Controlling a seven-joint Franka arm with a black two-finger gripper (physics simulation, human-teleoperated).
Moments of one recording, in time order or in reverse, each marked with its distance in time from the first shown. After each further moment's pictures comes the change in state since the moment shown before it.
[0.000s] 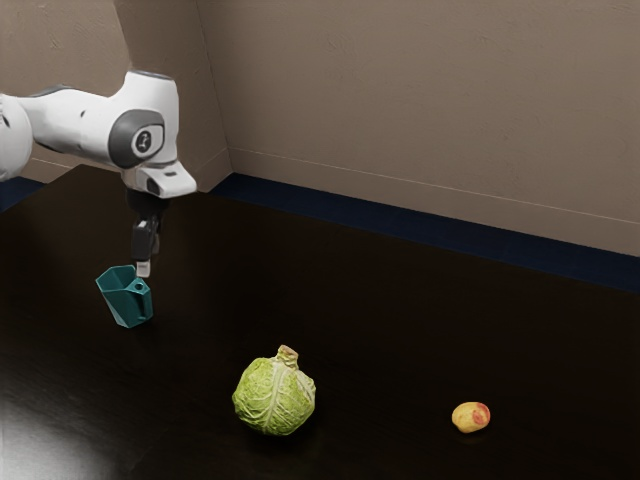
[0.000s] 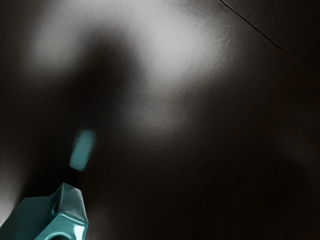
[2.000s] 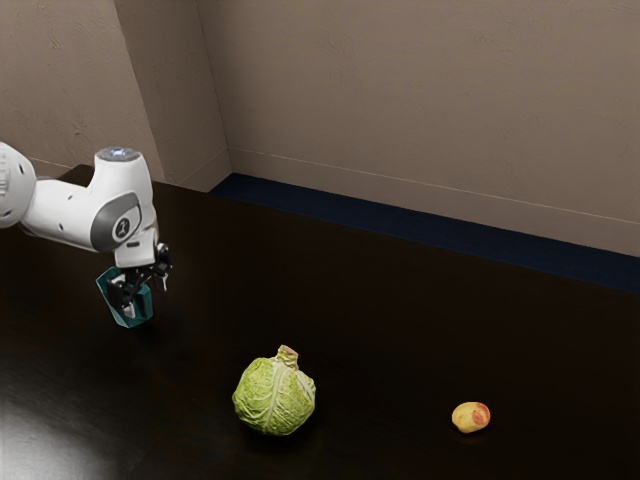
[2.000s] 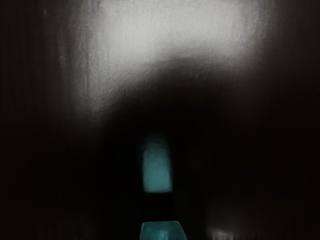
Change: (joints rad) arm 0.066 0.072 0.059 -0.274 0.013 0.598 0.618
